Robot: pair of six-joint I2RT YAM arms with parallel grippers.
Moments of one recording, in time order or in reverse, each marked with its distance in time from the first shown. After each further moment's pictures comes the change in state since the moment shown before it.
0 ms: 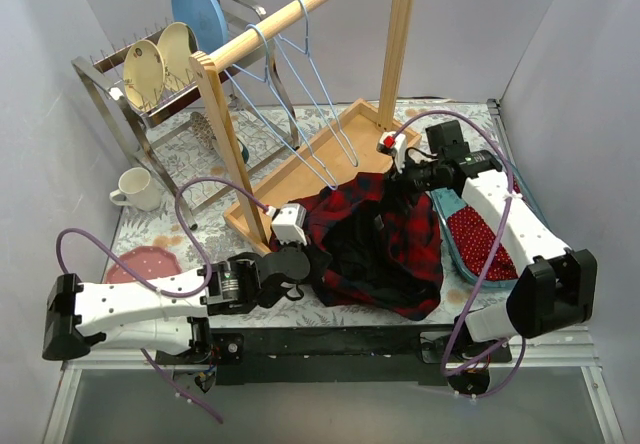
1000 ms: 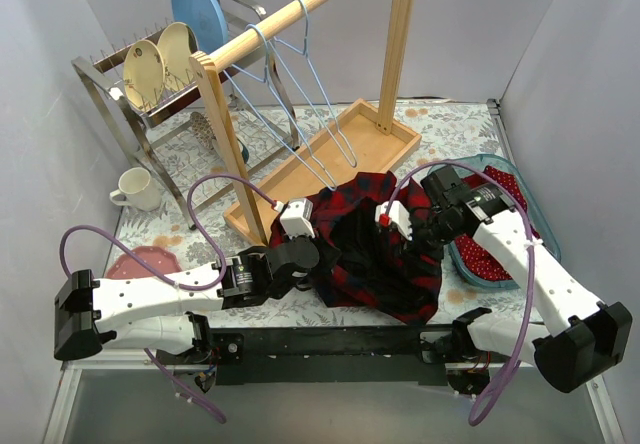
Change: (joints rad) left arm 0.073 0.104 0.000 0.102 0.084 -0.044; right arm 0.159 -0.283 -0.156 -0.489 0.230 -0.330
